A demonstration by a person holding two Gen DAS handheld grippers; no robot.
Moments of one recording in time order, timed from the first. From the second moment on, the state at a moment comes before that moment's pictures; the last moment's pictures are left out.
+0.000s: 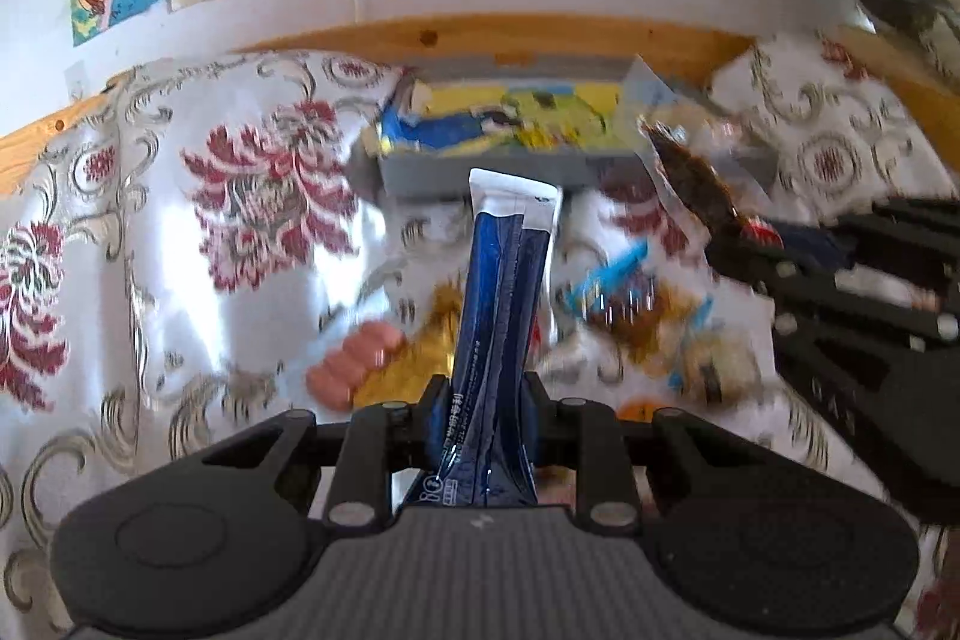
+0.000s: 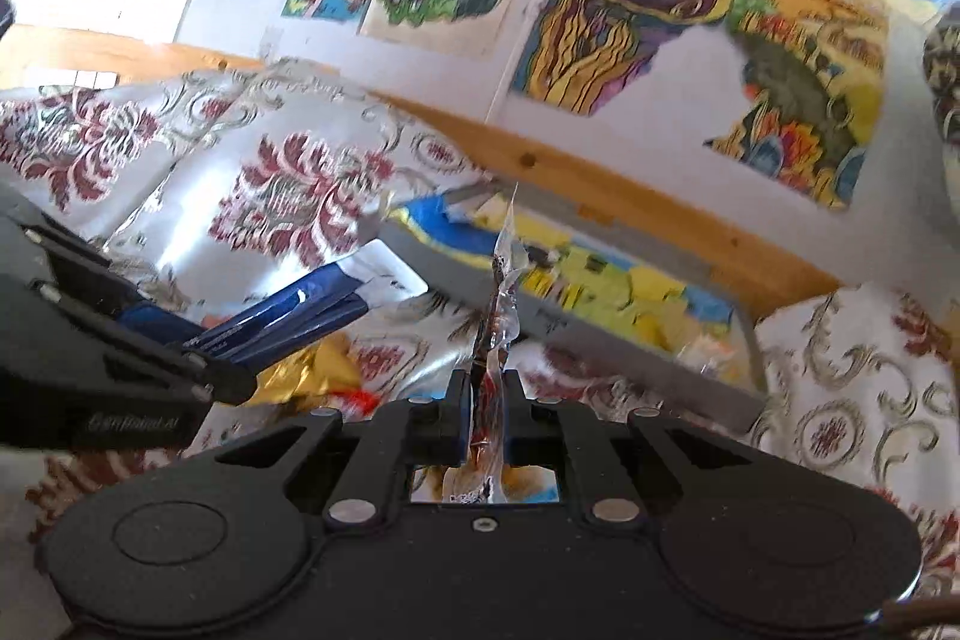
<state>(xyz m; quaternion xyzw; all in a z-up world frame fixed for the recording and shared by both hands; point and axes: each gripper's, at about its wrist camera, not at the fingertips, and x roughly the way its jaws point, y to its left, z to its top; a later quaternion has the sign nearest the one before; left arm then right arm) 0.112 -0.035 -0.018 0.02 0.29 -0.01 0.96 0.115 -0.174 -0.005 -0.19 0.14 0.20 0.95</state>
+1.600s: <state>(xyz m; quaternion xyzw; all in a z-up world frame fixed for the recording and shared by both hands) 0.373 -0.067 0.005 -0.06 0.33 0.08 0.94 0.333 -0.231 -0.006 -0.04 0.14 0.15 0.98</state>
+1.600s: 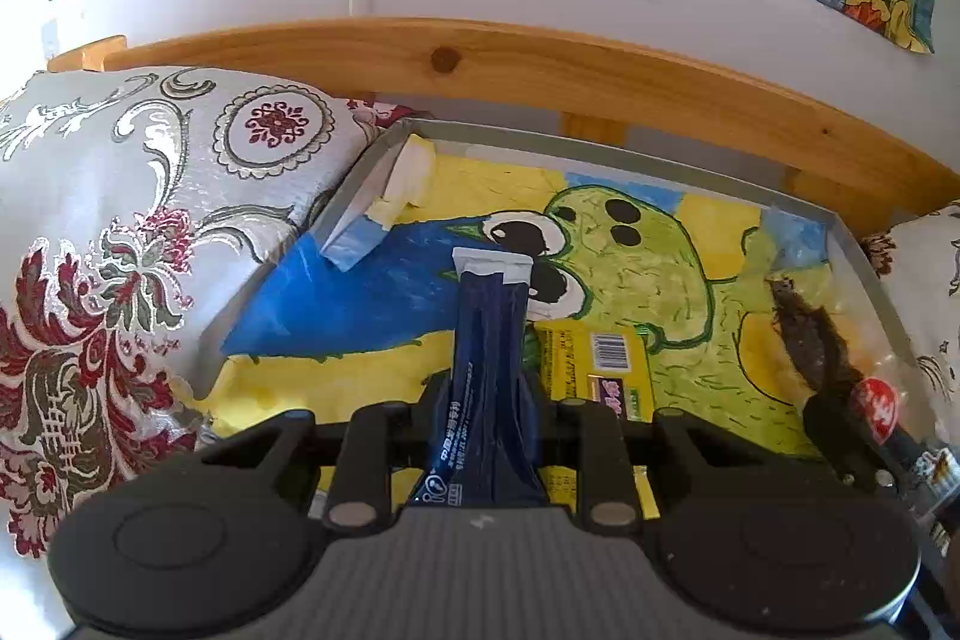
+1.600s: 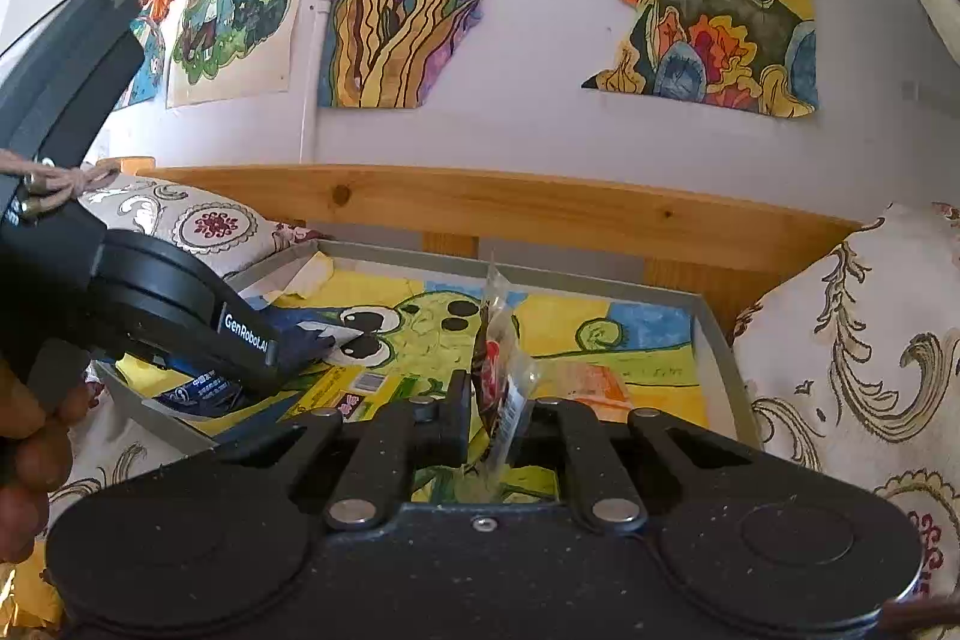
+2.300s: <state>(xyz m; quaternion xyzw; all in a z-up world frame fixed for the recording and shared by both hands) 0.311 -0.052 0.035 -0.10 0.25 0.12 0.95 0.299 -0.246 0.025 -0.03 0.08 0.09 0.99</state>
